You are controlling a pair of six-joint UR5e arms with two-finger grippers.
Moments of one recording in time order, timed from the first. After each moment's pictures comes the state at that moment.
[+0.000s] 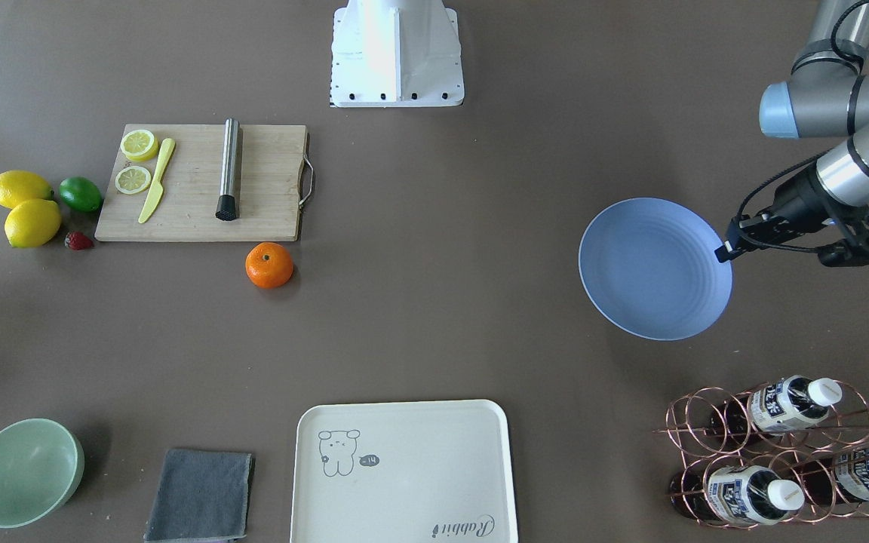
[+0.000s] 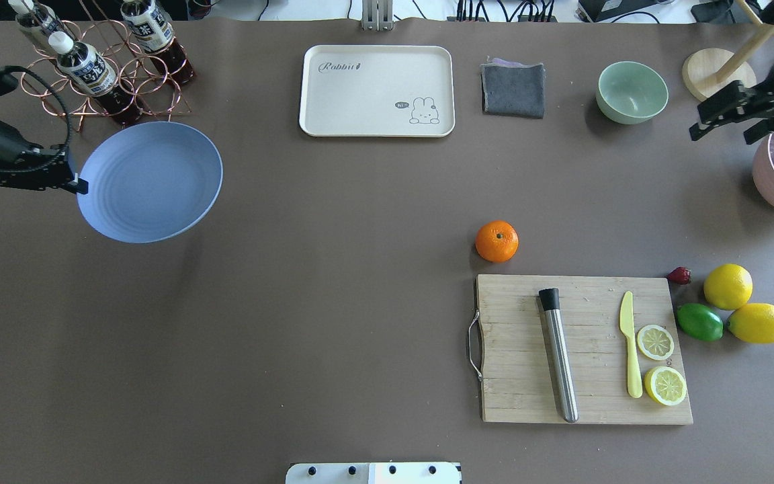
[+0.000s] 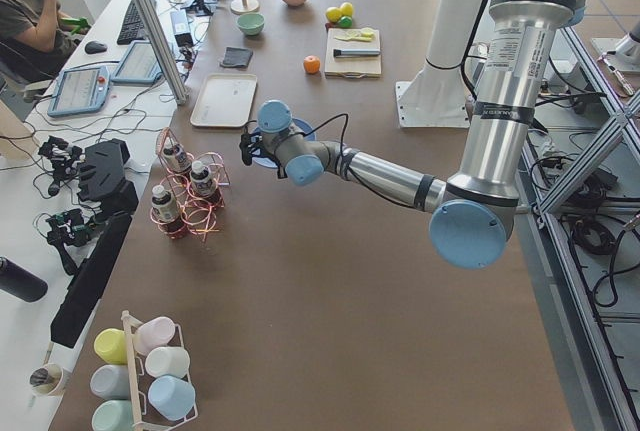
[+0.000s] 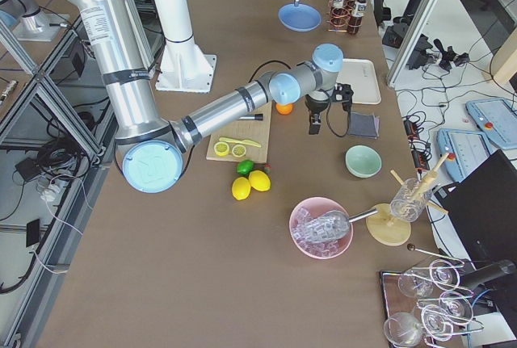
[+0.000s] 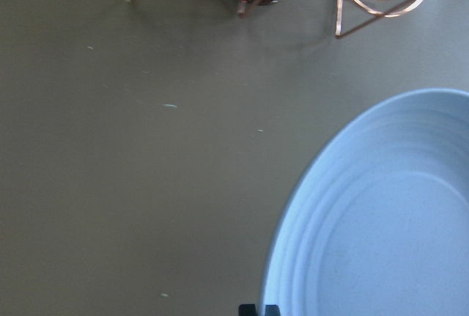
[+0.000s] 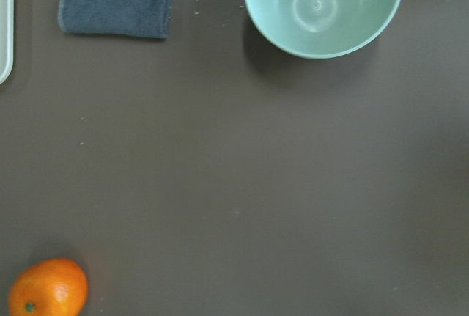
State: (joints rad) left arm -0.99 -1.76 -1.69 -2.16 -2.34 -1.18; right arm 1.13 -1.28 1.82 -1.59 2.35 0.68
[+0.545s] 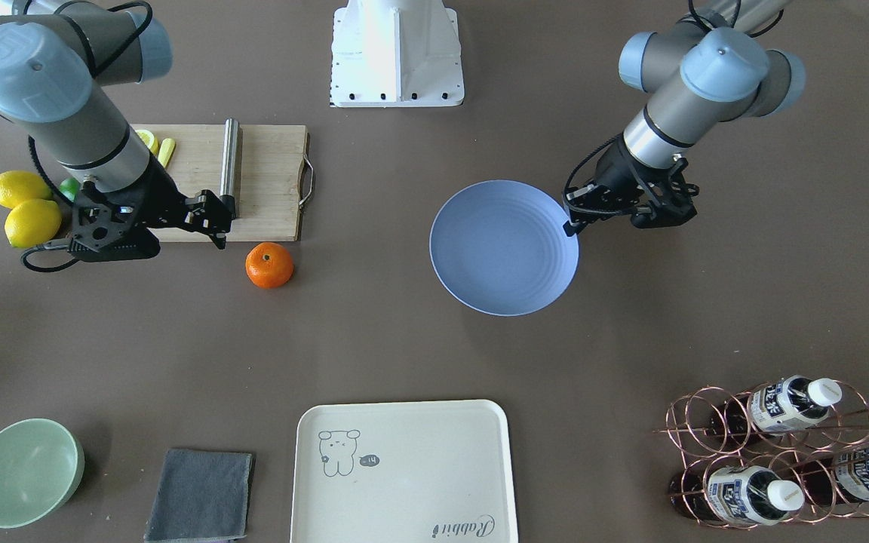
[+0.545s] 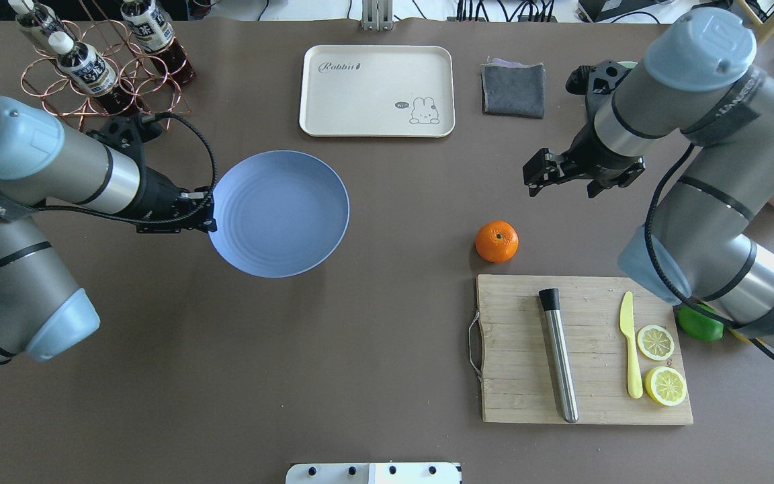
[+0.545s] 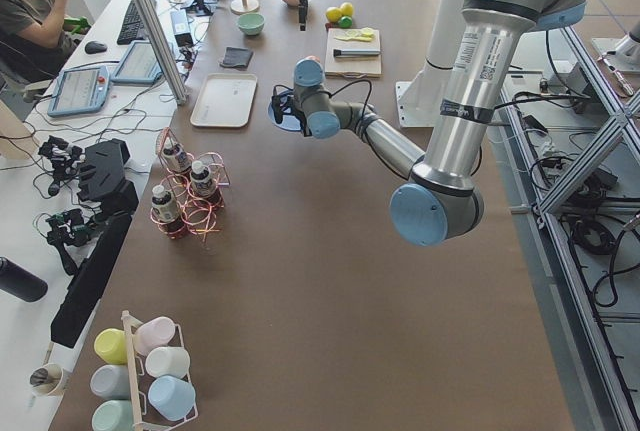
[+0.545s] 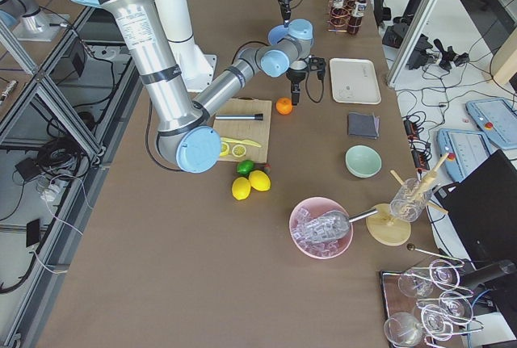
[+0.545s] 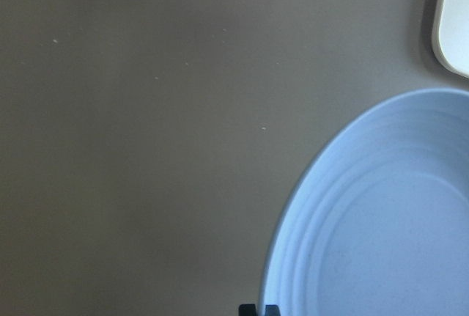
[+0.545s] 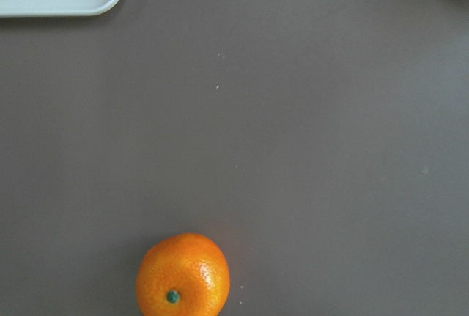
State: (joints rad) left arm -0.70 -1.89 -1.82 -2.01 -2.05 -1.43; right arm 0.81 -1.15 1.85 -1.59 2.10 0.96
